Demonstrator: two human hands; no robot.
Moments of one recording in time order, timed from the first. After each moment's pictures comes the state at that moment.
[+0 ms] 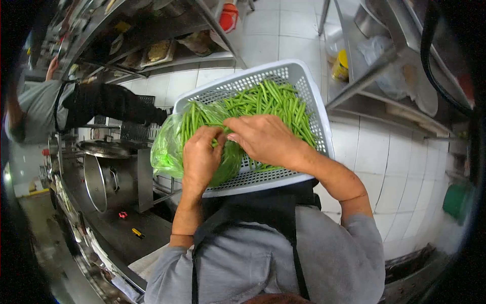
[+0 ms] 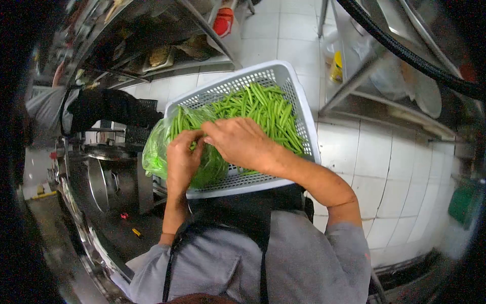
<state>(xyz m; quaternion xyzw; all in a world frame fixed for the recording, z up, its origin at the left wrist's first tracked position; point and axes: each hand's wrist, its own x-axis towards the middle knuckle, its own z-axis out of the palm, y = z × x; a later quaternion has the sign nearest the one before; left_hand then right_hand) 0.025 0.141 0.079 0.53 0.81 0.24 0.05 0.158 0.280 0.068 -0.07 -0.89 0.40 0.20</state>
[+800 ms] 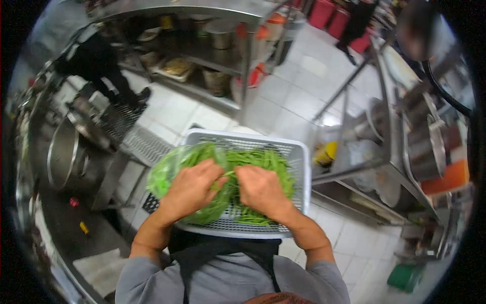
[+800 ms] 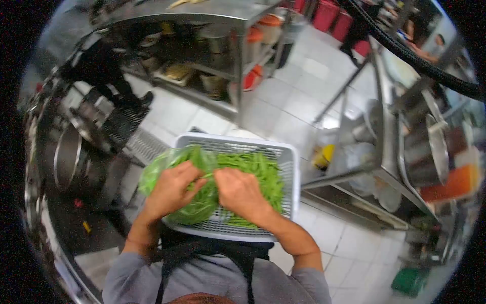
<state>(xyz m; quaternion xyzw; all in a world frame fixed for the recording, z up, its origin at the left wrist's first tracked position) -0.008 0.124 0.128 0.58 0.77 0.27 0.09 0.119 0.277 0.082 0.01 -0.93 0.24 0.29</state>
